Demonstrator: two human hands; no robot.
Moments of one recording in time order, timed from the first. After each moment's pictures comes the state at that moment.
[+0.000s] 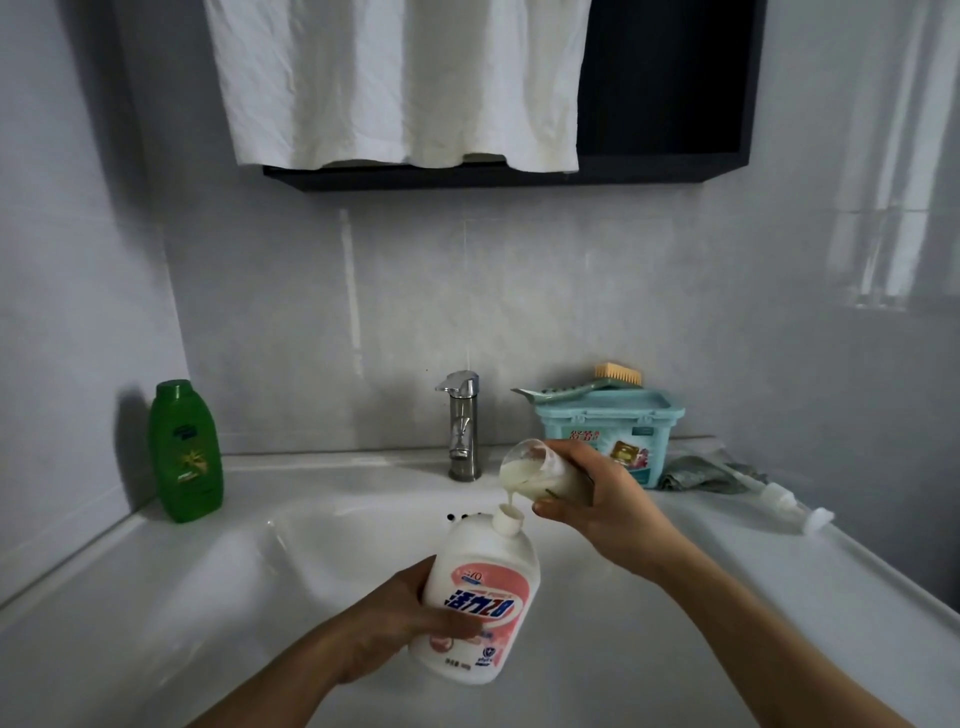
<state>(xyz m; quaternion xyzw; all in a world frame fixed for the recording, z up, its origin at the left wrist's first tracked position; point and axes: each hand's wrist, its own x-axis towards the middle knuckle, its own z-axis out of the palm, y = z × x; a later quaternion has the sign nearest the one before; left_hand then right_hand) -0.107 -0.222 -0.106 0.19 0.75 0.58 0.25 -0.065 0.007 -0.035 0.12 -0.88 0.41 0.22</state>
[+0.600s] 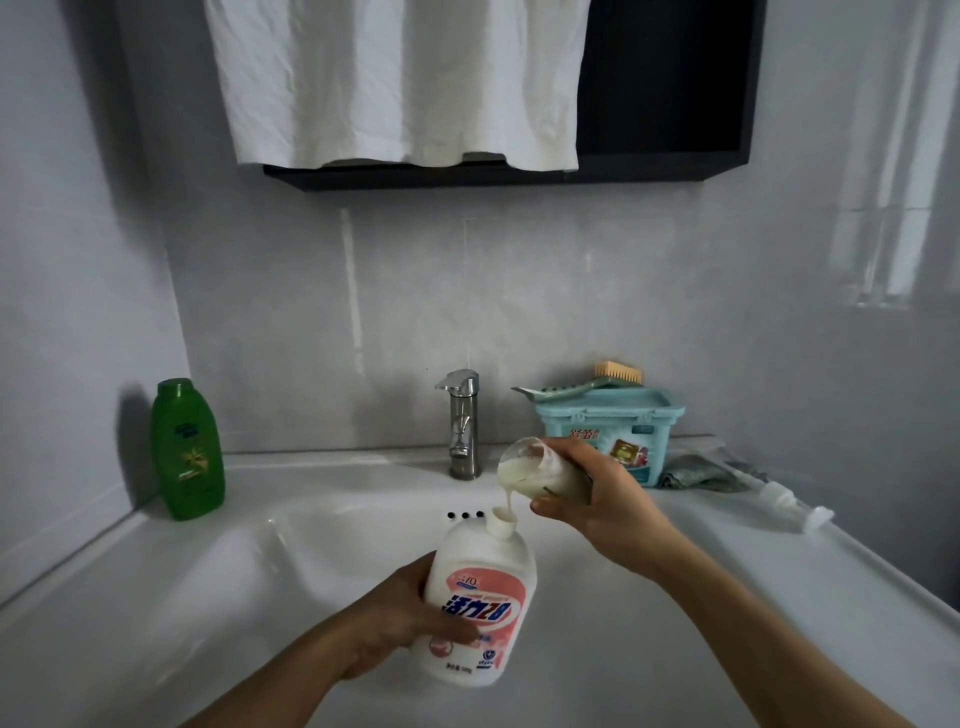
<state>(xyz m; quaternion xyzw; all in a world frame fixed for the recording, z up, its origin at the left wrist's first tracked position) -0.105 -0.219 -0.103 0.17 0.78 0.56 0.24 -0.065 0.005 -0.033 0.12 -0.88 0.40 0.22</state>
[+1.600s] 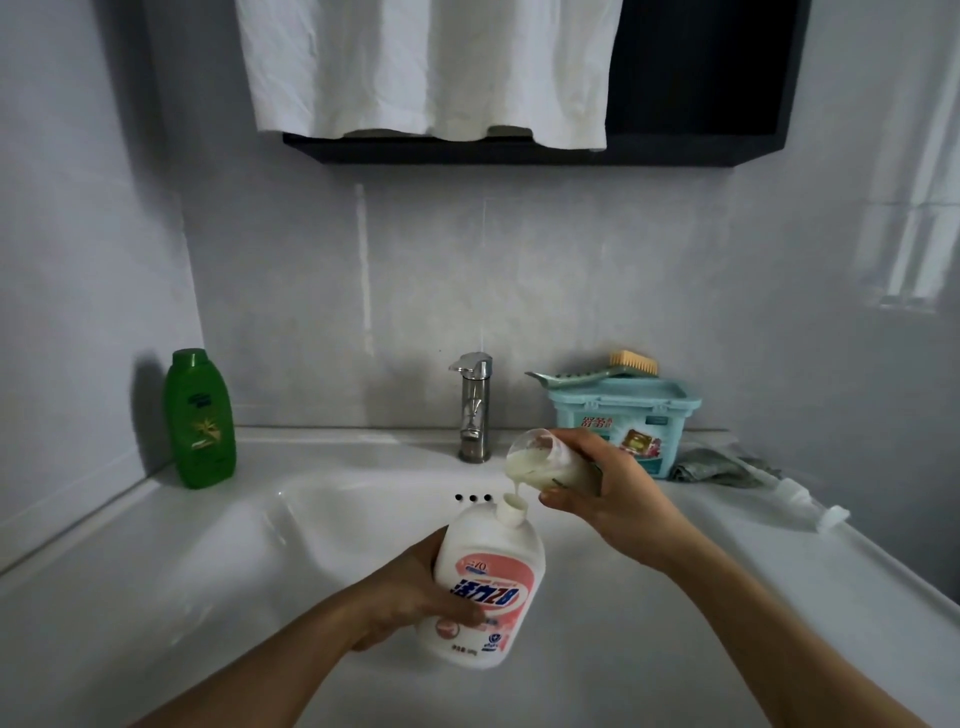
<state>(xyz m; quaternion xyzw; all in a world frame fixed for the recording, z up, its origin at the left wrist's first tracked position) -0.103 -0.218 -0.104 0.21 0.78 0.55 0.22 -0.068 0.006 -0.038 0.13 -0.88 0.40 0.21</state>
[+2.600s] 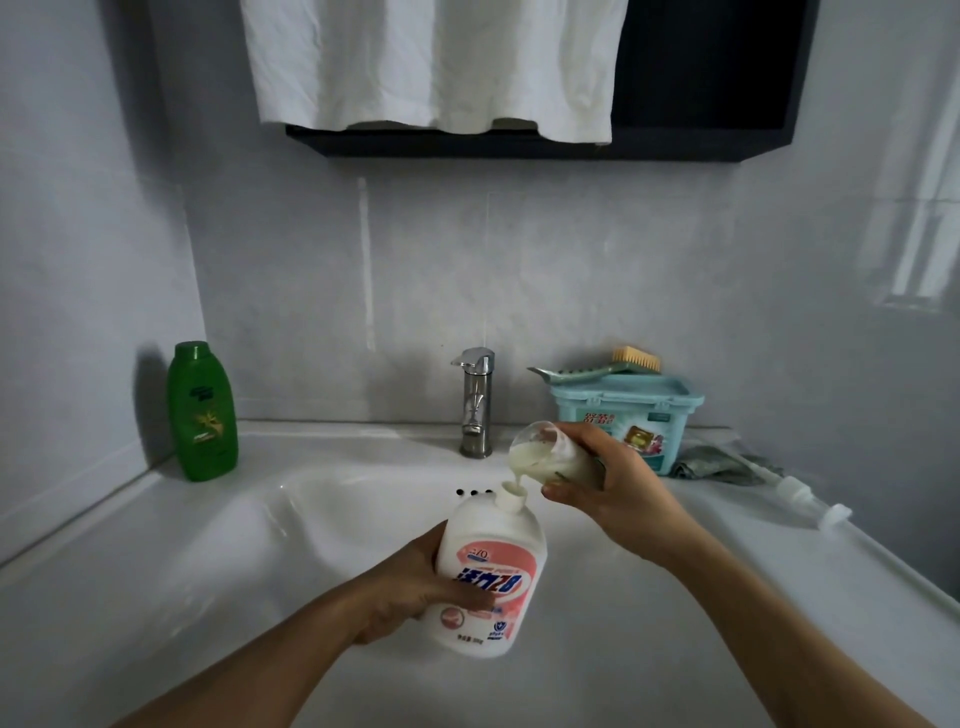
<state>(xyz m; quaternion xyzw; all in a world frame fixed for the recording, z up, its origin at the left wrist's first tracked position) -0.098 -0.216 -0.100 0.20 0.76 0.58 0.23 -0.065 0.005 -0.035 0.13 -0.88 0.41 0.21</state>
